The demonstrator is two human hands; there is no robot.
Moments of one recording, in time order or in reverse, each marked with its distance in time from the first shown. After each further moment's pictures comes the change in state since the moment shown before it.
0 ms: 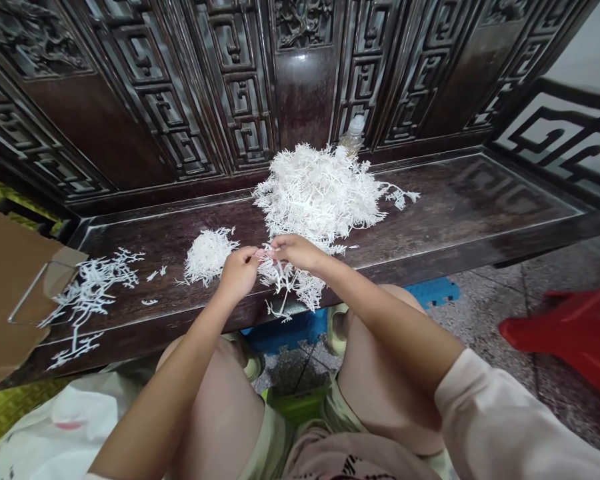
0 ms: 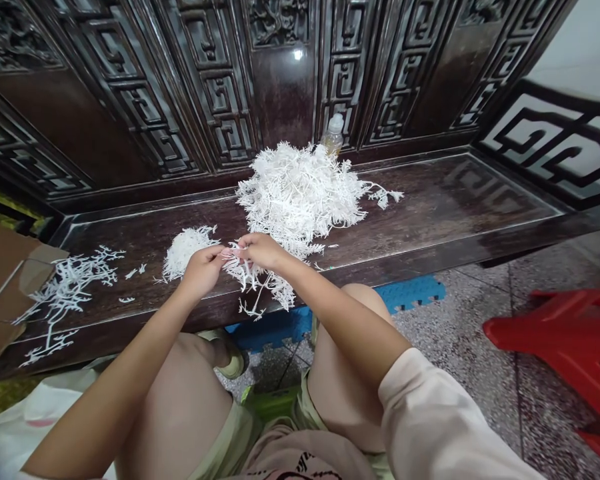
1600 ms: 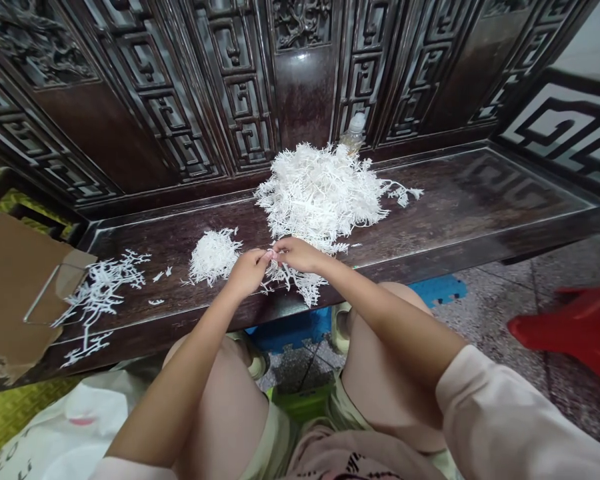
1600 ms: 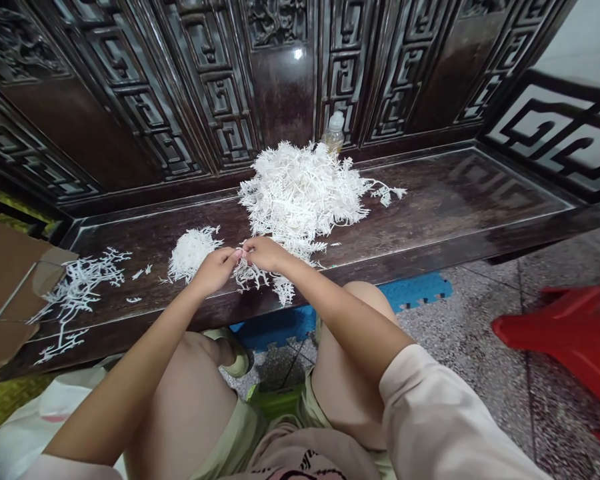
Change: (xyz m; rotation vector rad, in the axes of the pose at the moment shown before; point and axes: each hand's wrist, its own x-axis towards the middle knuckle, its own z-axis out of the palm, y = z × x) left_hand 0.009 -0.013 0.009 0.147 -0.182 0.081; right_hand 0.005 0.010 -0.004 -0.449 -0.012 -0.088
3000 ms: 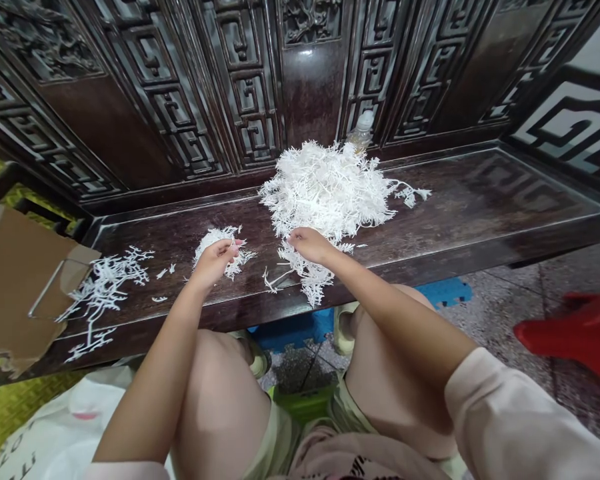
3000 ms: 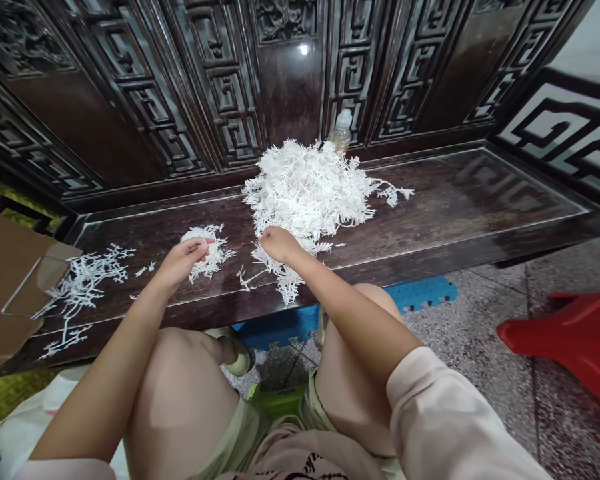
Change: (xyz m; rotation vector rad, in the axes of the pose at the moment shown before) left_hand -0.003 -0.058 -0.041 -0.416 0.166 -0.227; right_hand 0.008 0.011 -0.012 -0.115 0.225 0.188
